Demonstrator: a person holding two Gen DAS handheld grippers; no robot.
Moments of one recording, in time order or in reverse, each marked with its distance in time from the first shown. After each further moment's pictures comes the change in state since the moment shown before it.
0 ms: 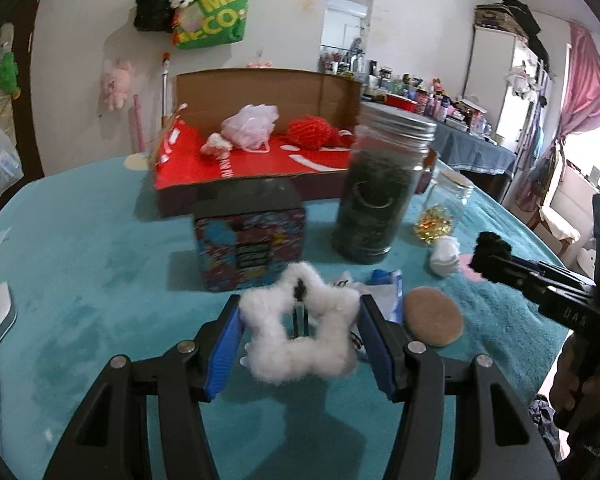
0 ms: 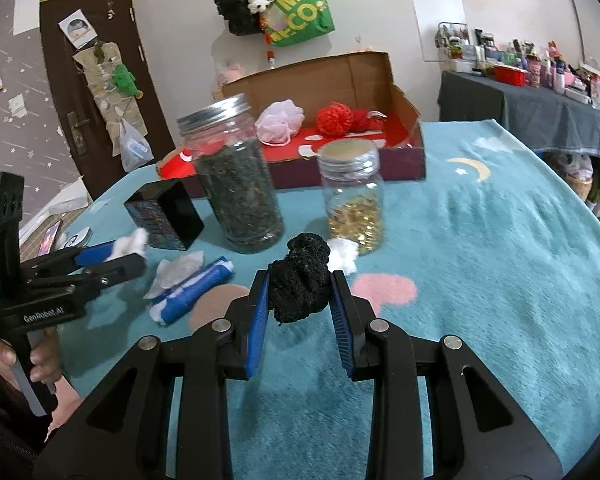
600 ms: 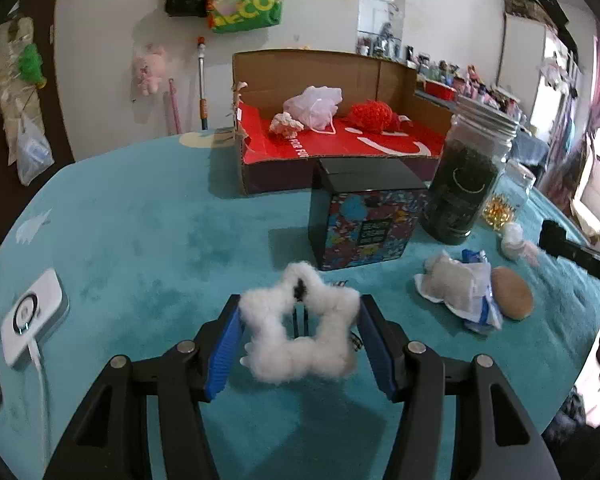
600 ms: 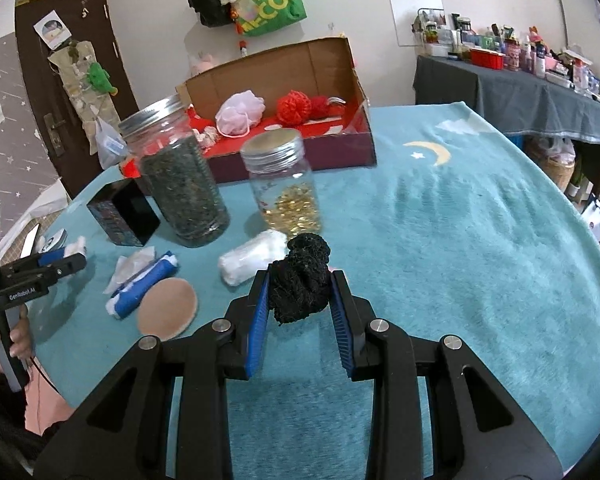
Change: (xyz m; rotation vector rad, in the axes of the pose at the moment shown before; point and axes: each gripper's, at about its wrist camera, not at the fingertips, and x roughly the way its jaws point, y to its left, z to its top) left arm -0.002 0.059 -0.002 0.010 0.066 0.115; right arm 0.000 -0.039 0.007 0.029 0.063 -0.057
